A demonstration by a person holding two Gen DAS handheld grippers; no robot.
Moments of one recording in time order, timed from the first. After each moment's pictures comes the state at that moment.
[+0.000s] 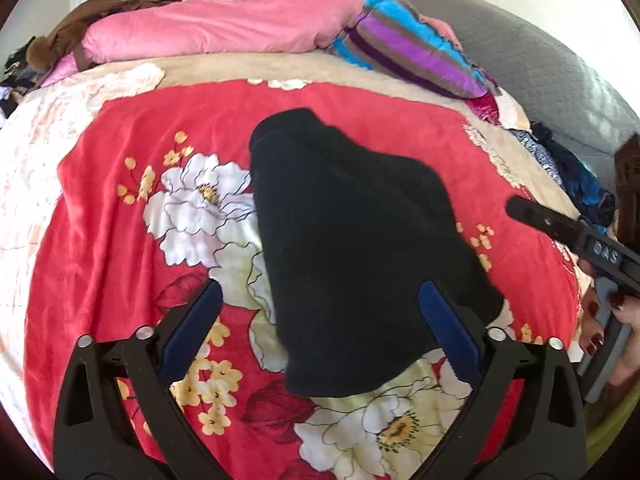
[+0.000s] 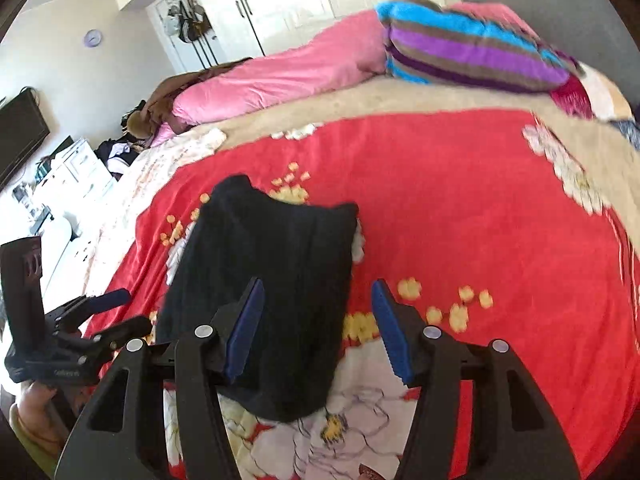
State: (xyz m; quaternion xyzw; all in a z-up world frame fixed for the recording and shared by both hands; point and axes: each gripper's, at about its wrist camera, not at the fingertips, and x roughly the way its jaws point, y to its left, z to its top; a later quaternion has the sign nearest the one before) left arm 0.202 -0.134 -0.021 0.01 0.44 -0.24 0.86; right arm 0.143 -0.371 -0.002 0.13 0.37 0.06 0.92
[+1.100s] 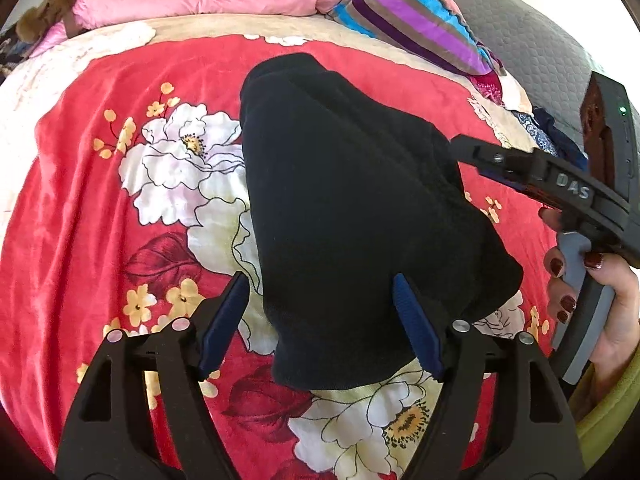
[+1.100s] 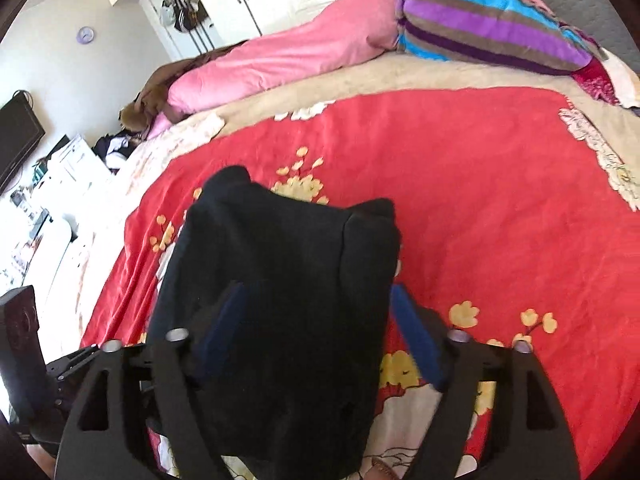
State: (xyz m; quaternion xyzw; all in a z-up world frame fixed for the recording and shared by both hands) left arm 0.211 -0.135 -0.060 0.00 0.49 -0.25 0.84; right arm 0.198 -0.355 -0.035 0.16 0.39 0.06 0.90
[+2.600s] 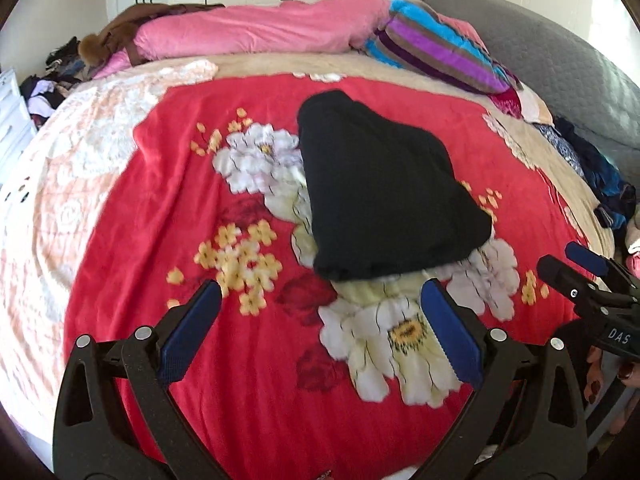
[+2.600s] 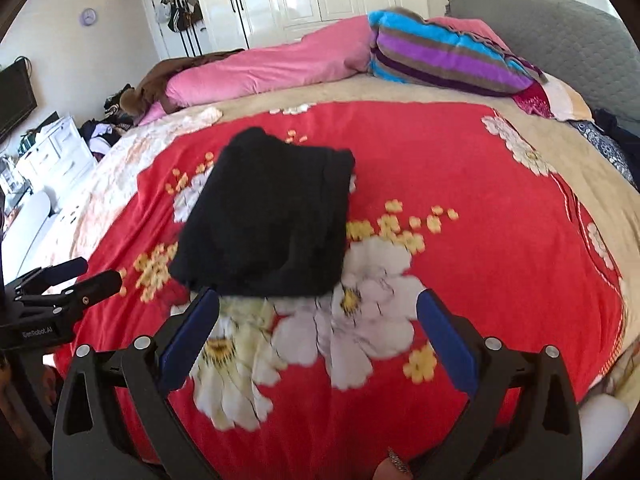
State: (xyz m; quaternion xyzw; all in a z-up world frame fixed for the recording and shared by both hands) left arm 0.107 -0.099 -0.011 0.02 0.44 -0.16 0.88; right arm 0.022 -0.322 -0.013 0.08 0.38 -0.01 0.92
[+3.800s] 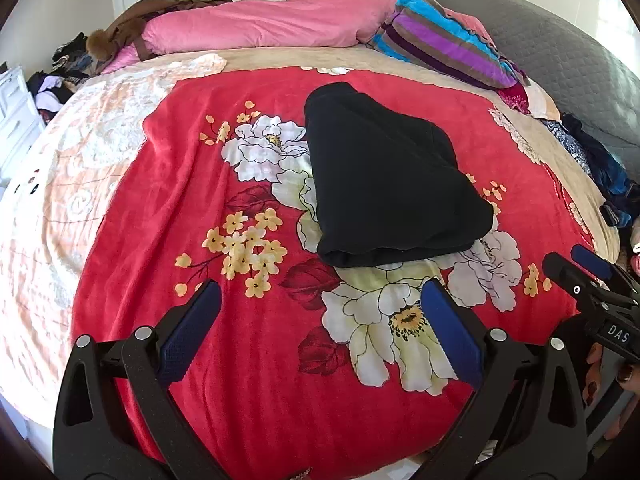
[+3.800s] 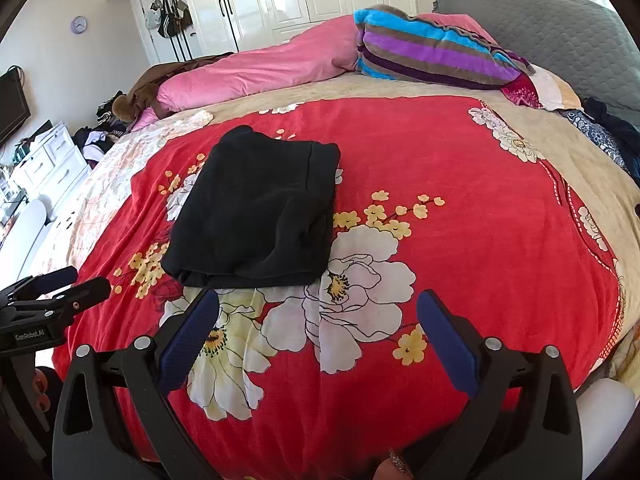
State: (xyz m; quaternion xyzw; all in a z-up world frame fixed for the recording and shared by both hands) left arm 0.099 -0.100 -0.006 0.03 0.45 -0.14 0.88; right arm 0.015 -0.331 -0.016 0.11 0.38 -0.02 0.92
